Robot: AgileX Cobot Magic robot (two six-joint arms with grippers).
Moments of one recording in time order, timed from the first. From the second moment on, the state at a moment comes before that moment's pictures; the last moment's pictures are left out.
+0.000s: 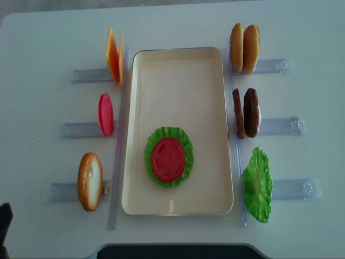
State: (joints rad) left arm 0.03 0.05 -0.47 0.05 1.11 -0.04; right arm -0.03 -0.01 -0.51 0.01 1.14 -0.04
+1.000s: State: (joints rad) left arm 0.03 0.05 -0.47 0.05 1.11 -0.04; right arm -0.03 0.62 -0.73 0.06 0.94 -0.04
